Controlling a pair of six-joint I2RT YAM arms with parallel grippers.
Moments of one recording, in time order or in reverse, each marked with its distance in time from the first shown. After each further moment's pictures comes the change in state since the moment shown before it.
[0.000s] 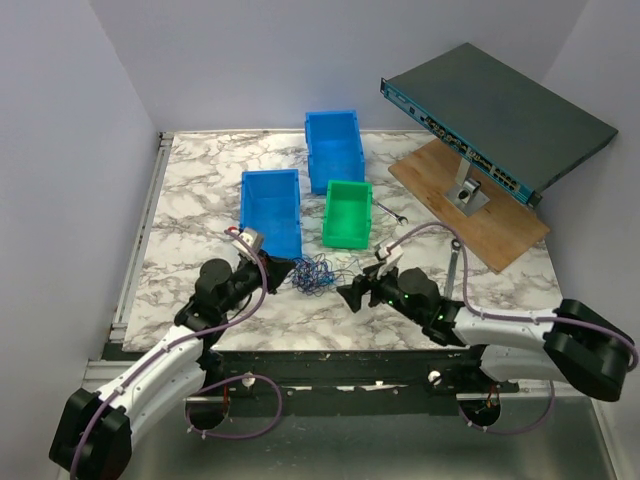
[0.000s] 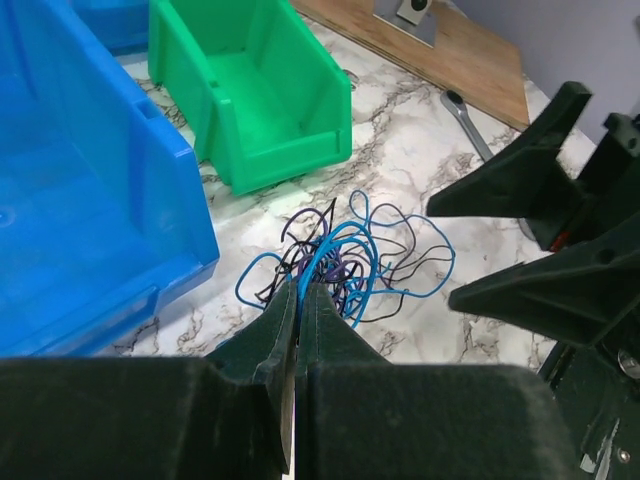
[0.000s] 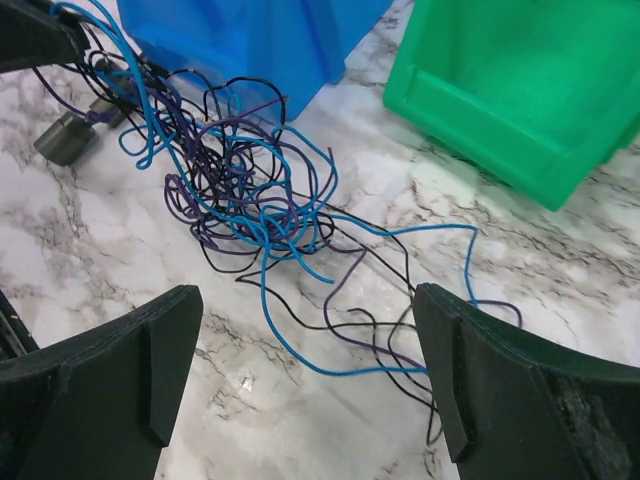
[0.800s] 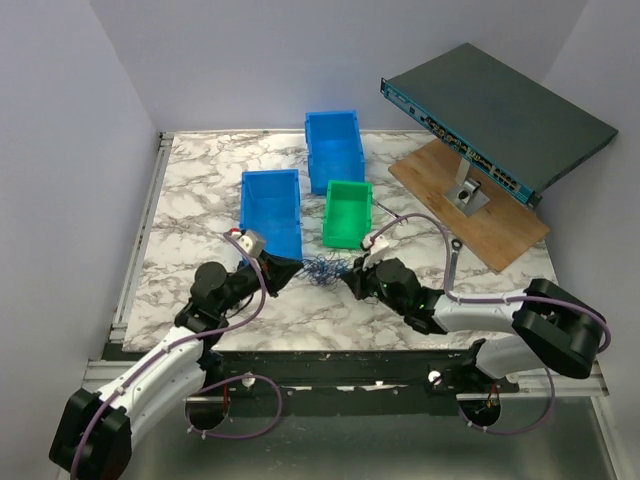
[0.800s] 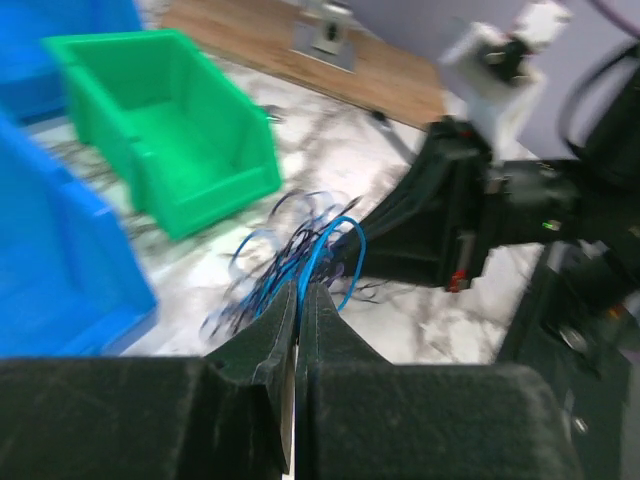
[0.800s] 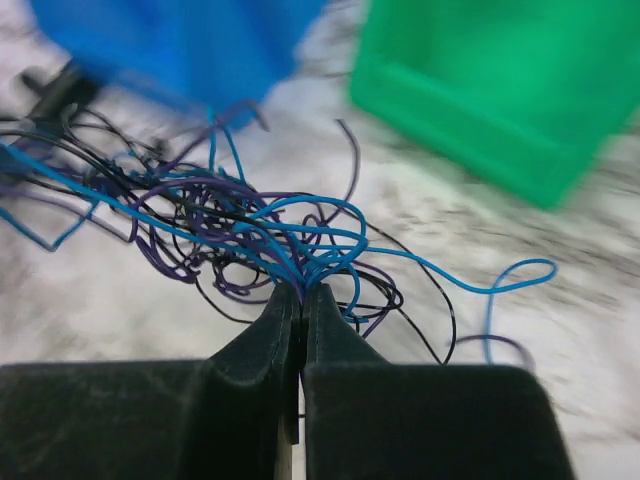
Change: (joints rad) left arm 0.000 0.005 -0.013 0.180 0.211 -0.012; right arm 0.003 0.263 0.165 -0.009 -0.073 0.021
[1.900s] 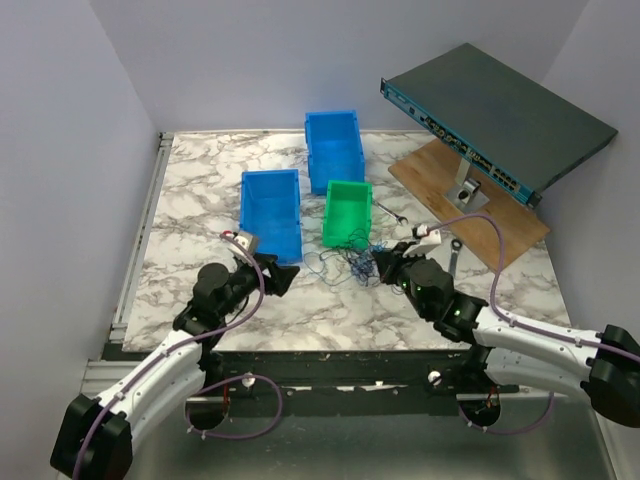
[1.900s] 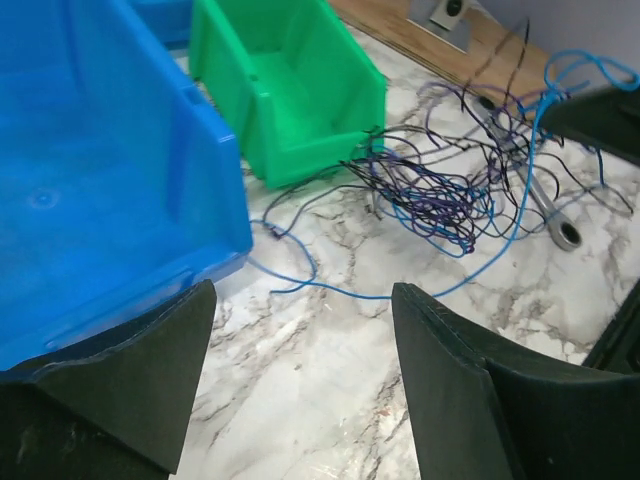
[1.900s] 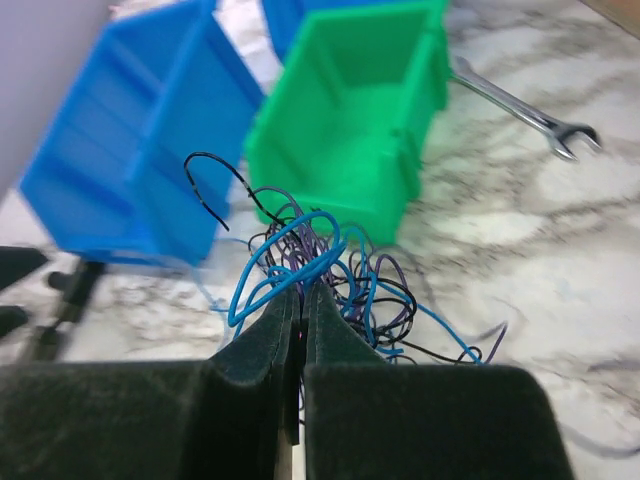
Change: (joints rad) left arm 0.017 -0.065 -0.026 -0.201 -0.294 0.016; right arm -0.008 -0.430 -0.061 -0.273 0.490 0.214
